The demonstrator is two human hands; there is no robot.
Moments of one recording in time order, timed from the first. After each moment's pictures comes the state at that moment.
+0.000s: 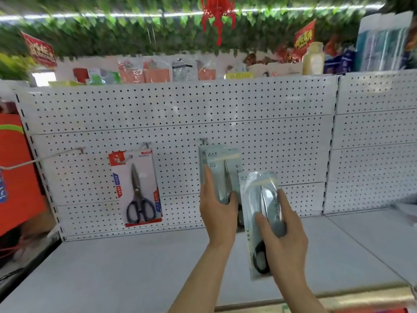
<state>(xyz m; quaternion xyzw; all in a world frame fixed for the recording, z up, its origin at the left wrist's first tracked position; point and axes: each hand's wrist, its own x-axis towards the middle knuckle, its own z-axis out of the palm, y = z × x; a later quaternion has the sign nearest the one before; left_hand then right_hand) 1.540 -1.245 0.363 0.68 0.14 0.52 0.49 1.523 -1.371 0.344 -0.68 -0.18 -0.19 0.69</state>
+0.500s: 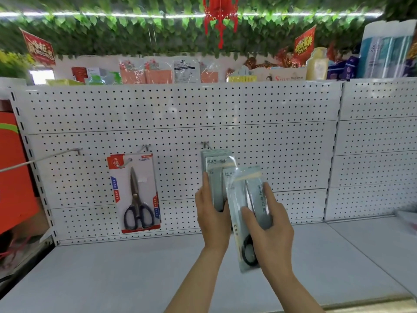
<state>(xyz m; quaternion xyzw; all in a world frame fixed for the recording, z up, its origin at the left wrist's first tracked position) 1.556 -1.215 0.350 0.71 0.13 0.50 0.48 1.541 -1.334 0.360 -0.68 -0.21 -0.19 0.67</state>
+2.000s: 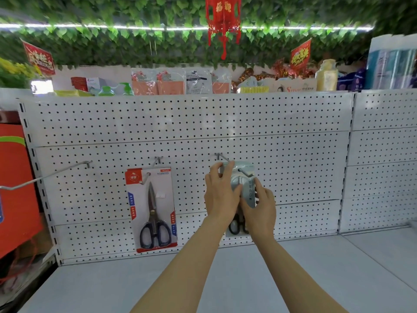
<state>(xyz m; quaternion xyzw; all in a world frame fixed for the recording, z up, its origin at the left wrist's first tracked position) 1.585 -1.140 0.418 0.86 0.10 0.44 0.22 1.626 -1.224 0.369 -0.75 -0.17 -0.23 0.60</state>
